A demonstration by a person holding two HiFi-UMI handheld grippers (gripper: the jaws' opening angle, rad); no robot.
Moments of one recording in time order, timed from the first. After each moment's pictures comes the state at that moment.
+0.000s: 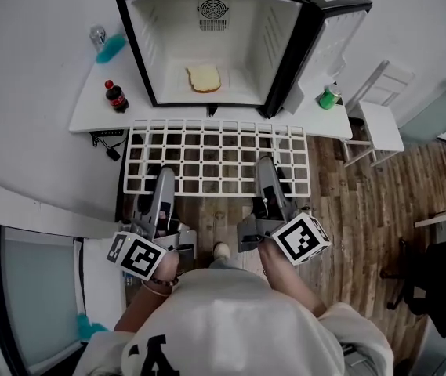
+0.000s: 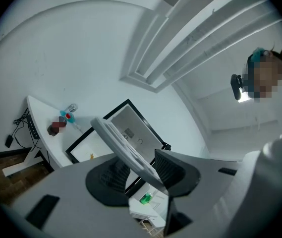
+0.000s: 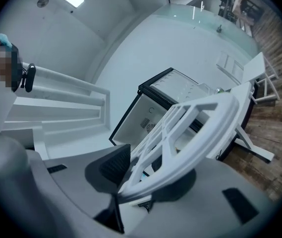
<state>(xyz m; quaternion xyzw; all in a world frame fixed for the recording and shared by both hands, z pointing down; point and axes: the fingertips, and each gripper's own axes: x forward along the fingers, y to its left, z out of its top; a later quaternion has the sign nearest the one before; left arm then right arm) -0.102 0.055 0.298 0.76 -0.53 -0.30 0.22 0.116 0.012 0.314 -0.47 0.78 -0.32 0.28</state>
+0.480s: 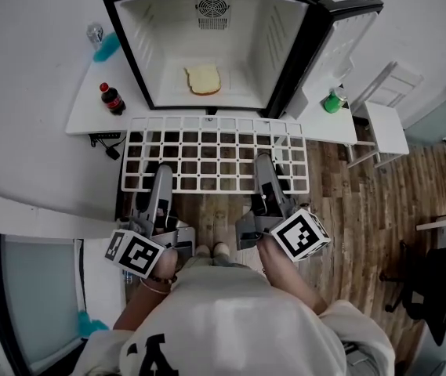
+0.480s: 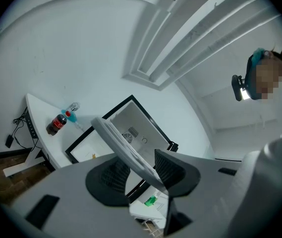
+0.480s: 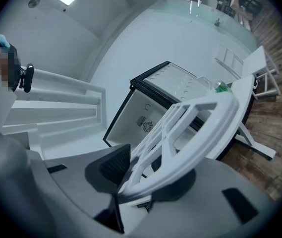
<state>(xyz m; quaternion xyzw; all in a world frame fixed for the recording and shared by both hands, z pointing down) -0.102 0.013 0.307 0.75 -0.55 -0.30 0.22 0.114 -0.035 0.326 -0.46 0.78 -0.34 0.27</state>
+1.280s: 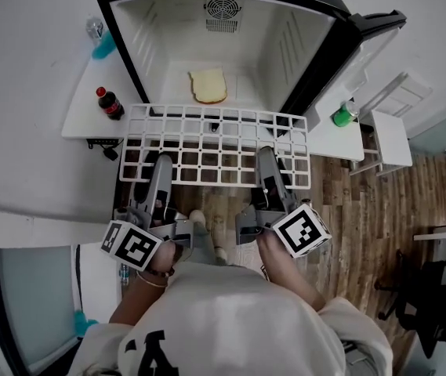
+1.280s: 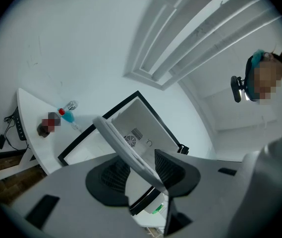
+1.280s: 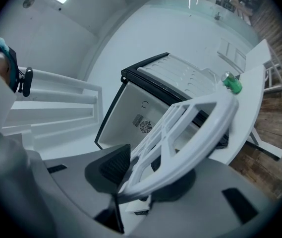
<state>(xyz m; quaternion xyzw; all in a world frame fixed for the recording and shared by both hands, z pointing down) -0.121 -0.059 0.312 0.75 -0.55 -0.31 0.22 0.092 -0.110 0.327 -0.44 0.78 -0.34 0.28</state>
